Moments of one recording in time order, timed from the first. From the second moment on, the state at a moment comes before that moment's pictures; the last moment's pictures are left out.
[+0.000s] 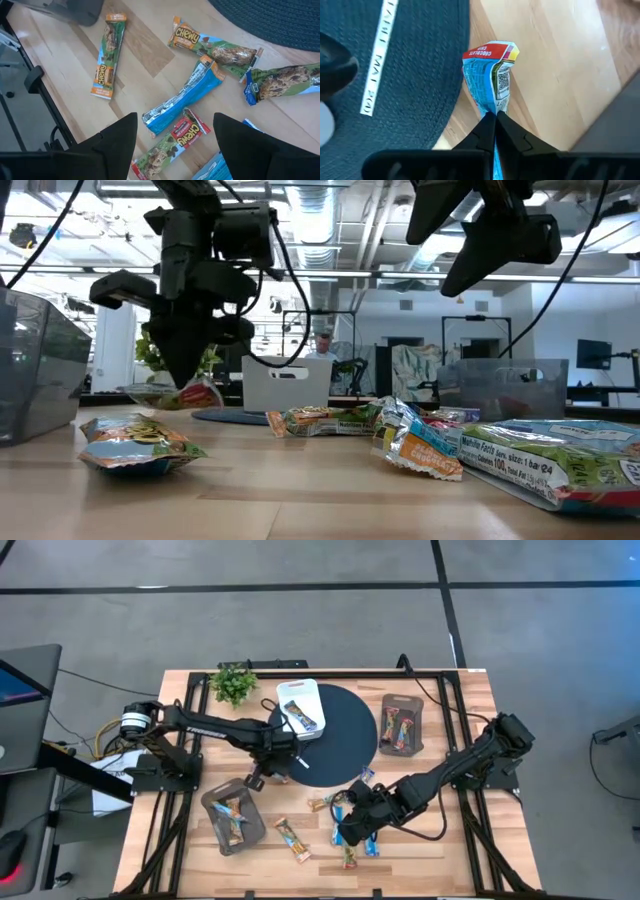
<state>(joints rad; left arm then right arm) 0.07 1.64 1.00 -0.79 0.15 0.50 0.51 1.72 1.28 -0.62 0.23 1.18</state>
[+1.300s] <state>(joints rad) 0.03 1.58 1.12 -0.33 0.43 0.21 0.51 1.72 1.28 -0.63 0.24 1.03</state>
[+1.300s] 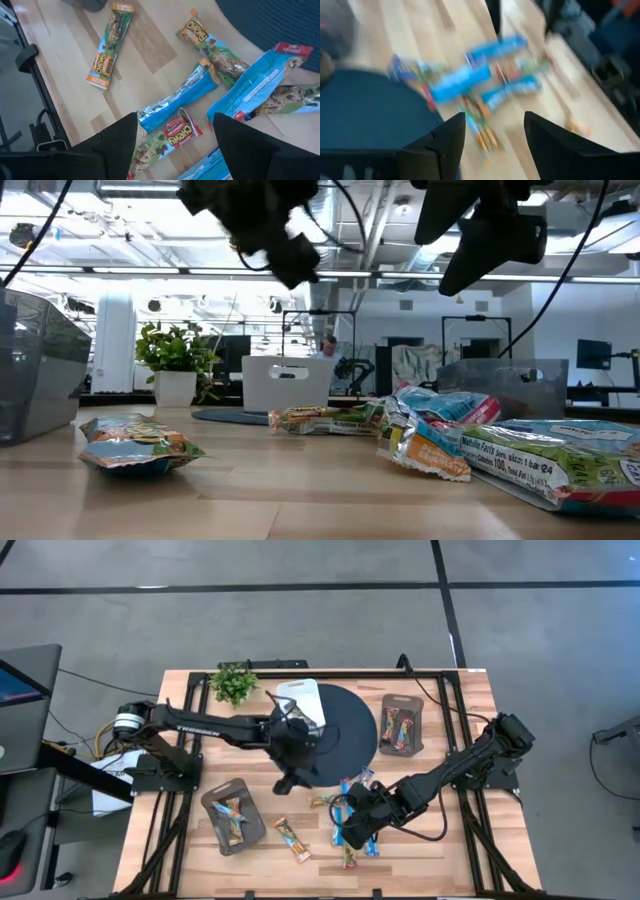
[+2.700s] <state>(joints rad) -0.19 1.95 1.12 -0.17 -0.02 -0.07 0.50 1.71 1.28 -0.84 0.21 0.93</state>
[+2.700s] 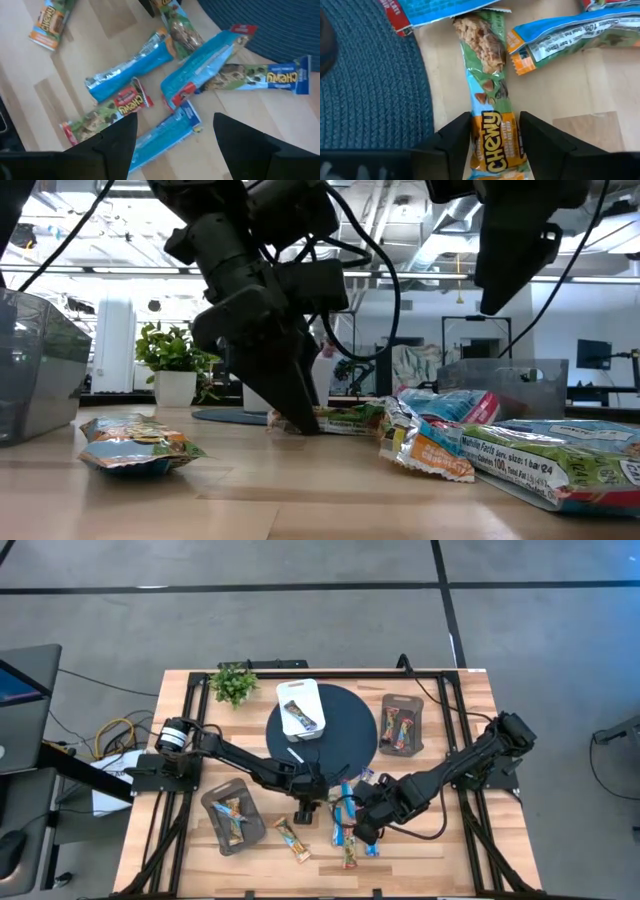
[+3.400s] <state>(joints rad) -0.15 1.75 1.12 -0.40 -0.03 -0.08 0.50 1.71 1.28 -0.90 0.22 0.88</state>
